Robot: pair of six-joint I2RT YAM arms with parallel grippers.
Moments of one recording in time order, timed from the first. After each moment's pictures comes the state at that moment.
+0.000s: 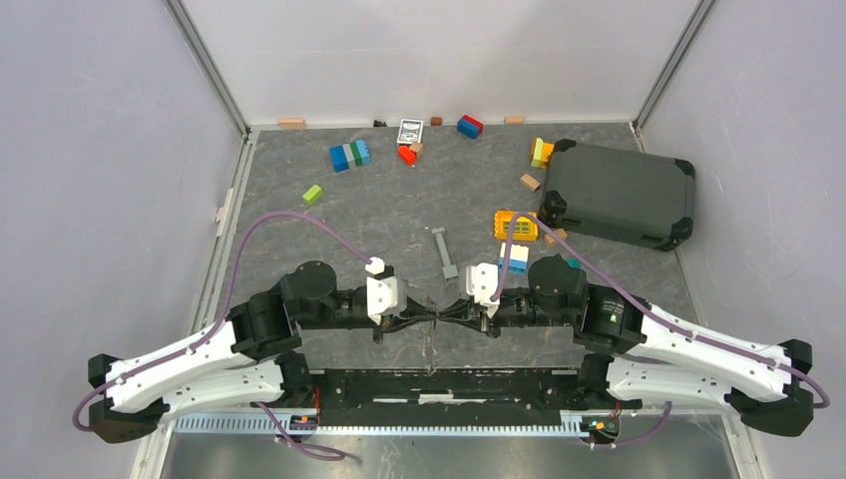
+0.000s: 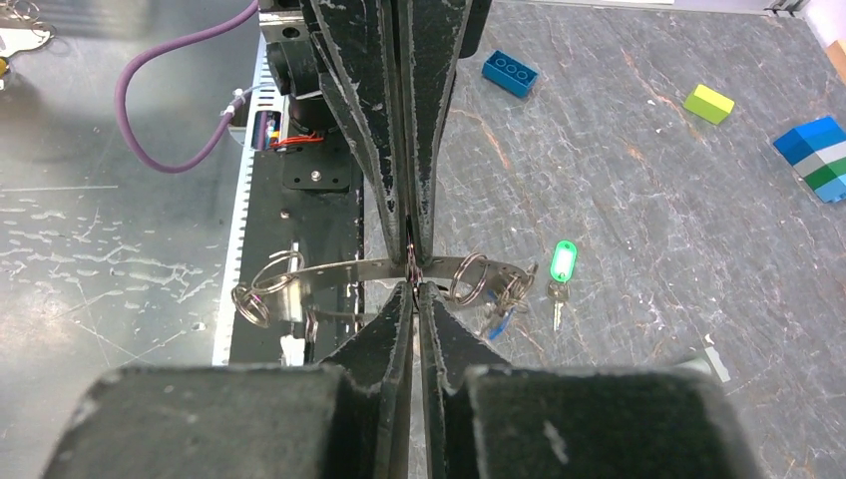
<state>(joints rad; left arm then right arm) -1.17 0.71 0.82 -0.27 0.31 0.14 1.20 0.85 0.87 -0.27 -0.28 -0.19</state>
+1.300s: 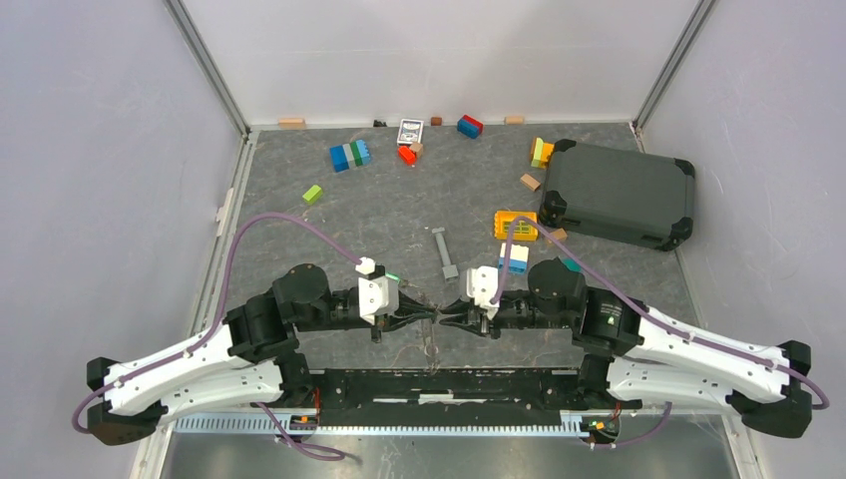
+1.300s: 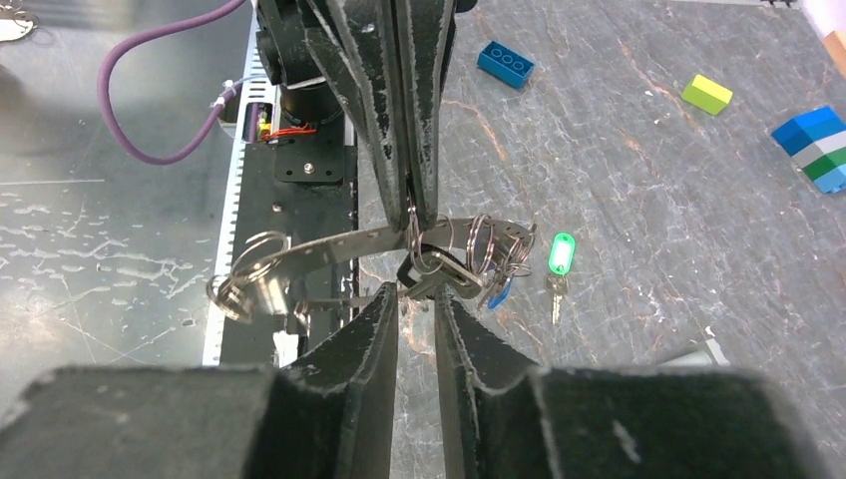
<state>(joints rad) -1.17 0.68 0.79 -0.21 0.30 0.13 1.20 0.85 0.83 -0.24 -0.28 -0.19</state>
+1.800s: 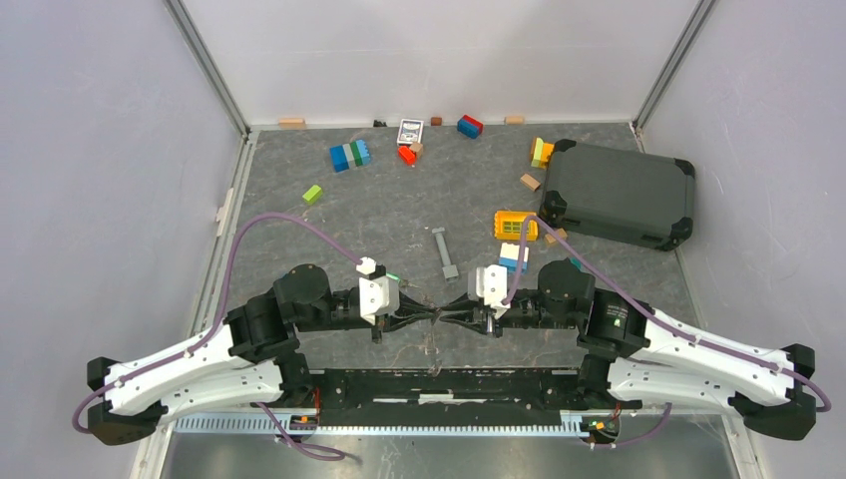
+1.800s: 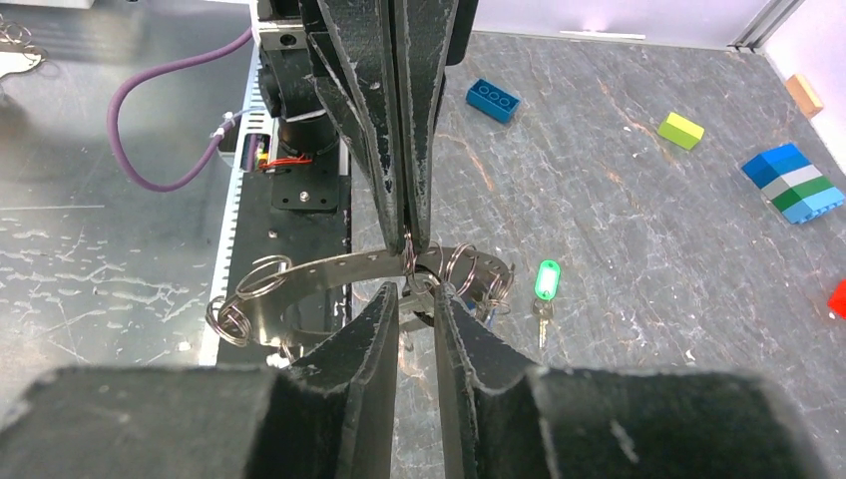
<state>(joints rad) -1.17 0.68 0.79 -0.21 0.30 0.12 1.20 0.80 0.82 -0.20 -0.28 -0.19</state>
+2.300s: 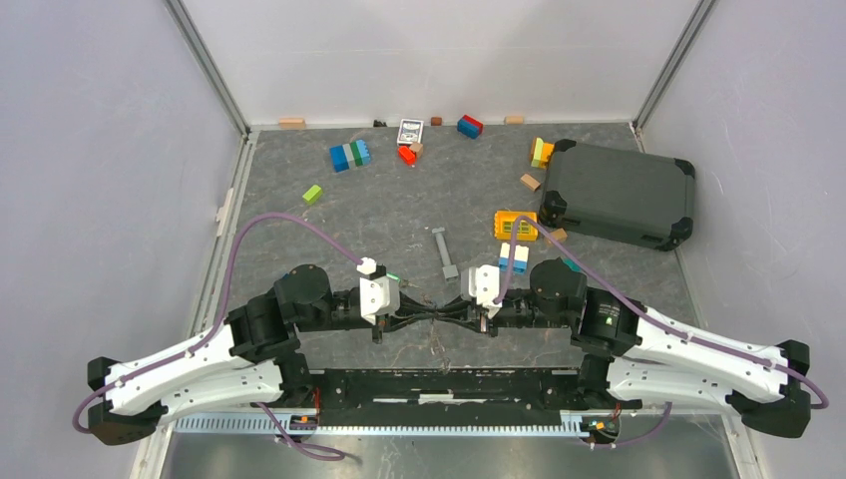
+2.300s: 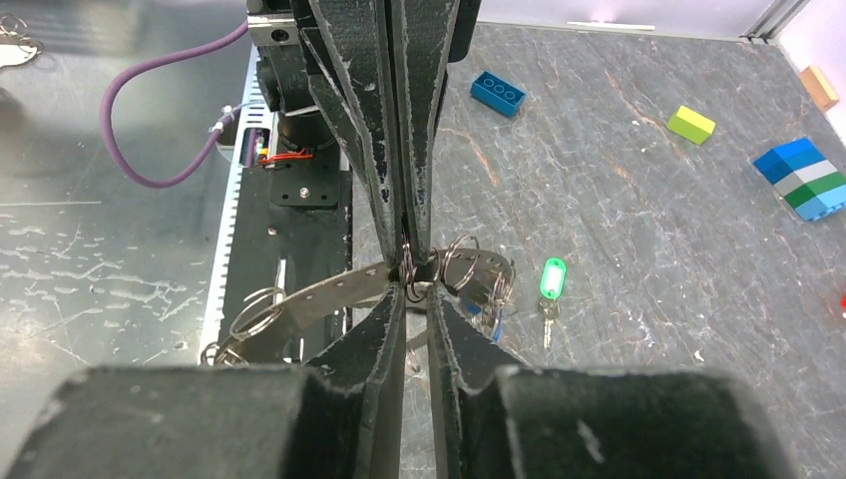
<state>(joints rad) -1.17 0.68 0.78 -0.20 0.30 0.12 1.20 0.83 0.81 -0.17 -0.28 -0.19</state>
